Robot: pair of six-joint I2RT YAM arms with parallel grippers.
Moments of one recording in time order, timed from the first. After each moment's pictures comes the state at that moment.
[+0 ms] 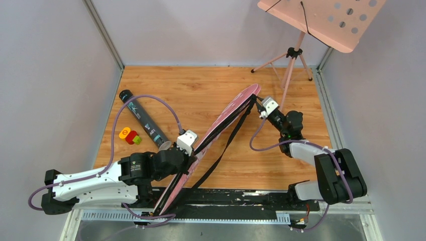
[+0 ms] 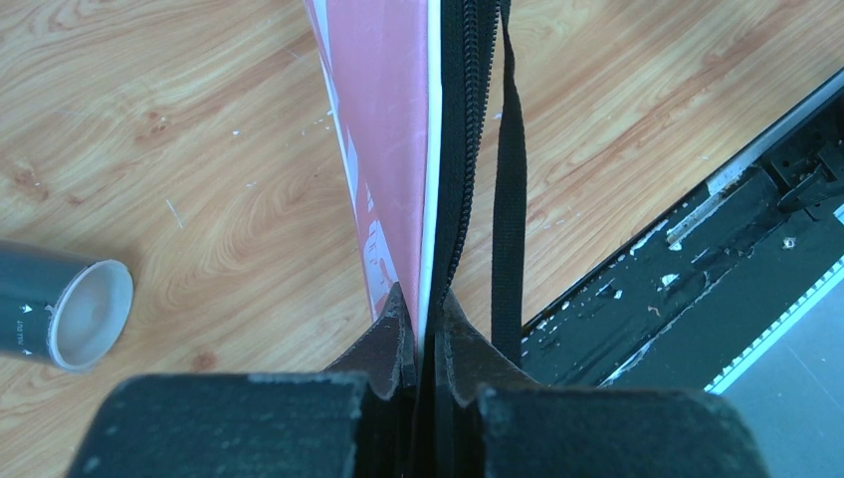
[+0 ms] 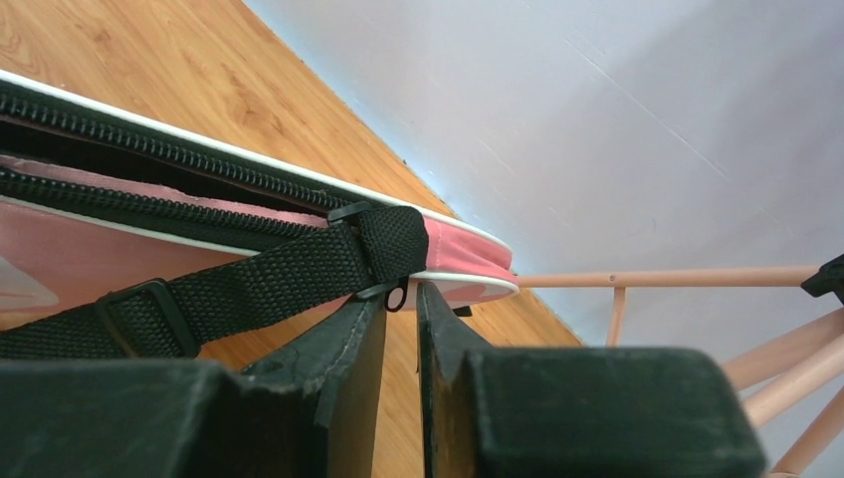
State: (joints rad) left arm -1.32 0.73 0.73 -0.63 -0.47 -0.47; right arm 0.24 1.36 0.45 1.06 -0.44 -0.47
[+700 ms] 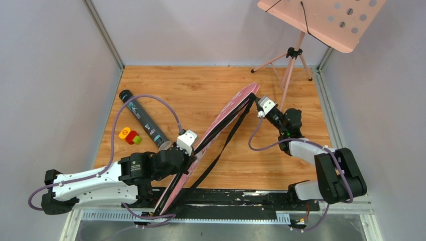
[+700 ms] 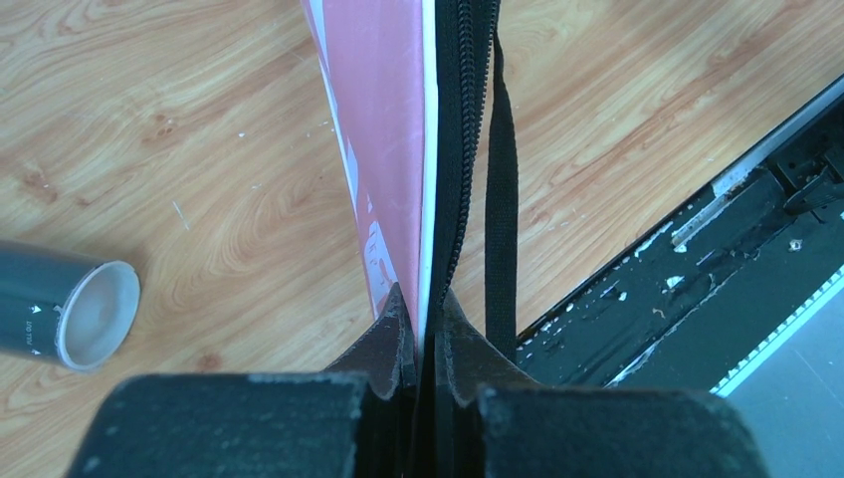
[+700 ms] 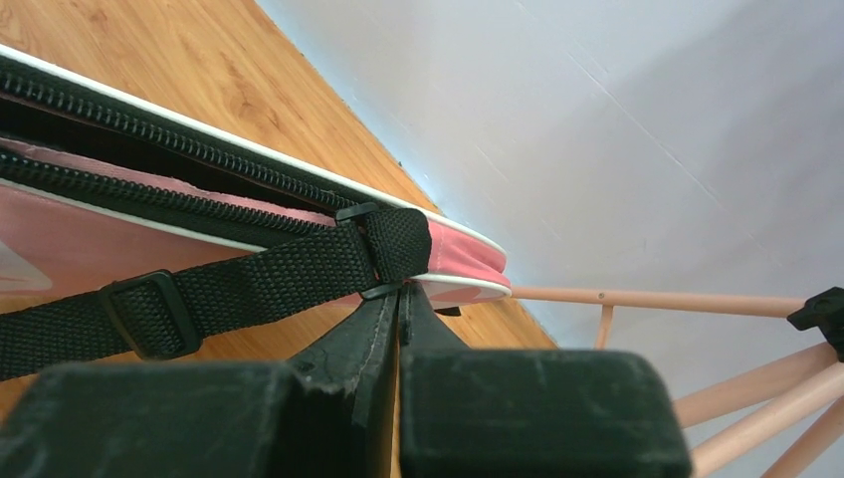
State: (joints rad) left arm -1.32 0.73 0.73 -0.63 -0.48 -0.46; right arm 0.25 1.36 0.48 1.01 -0.46 -0.54
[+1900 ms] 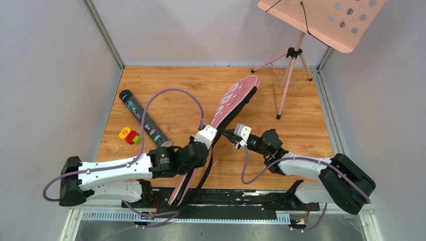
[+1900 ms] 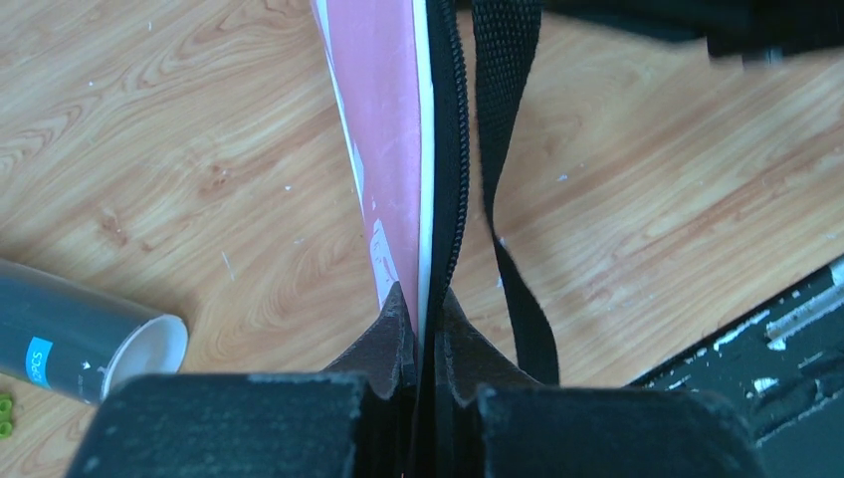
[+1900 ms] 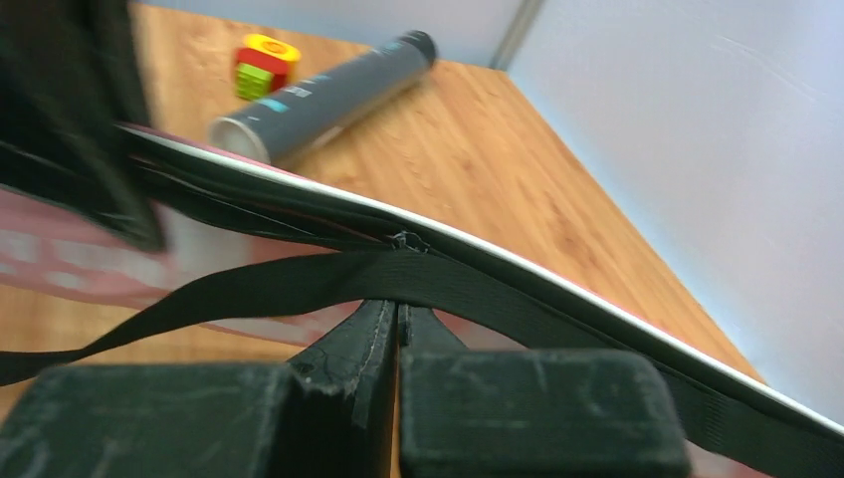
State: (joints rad) left arm -1.29 1.04 0.81 -0.50 -0.61 -0.39; right arm 0.74 1.27 0.35 1.03 -0.40 -0.33
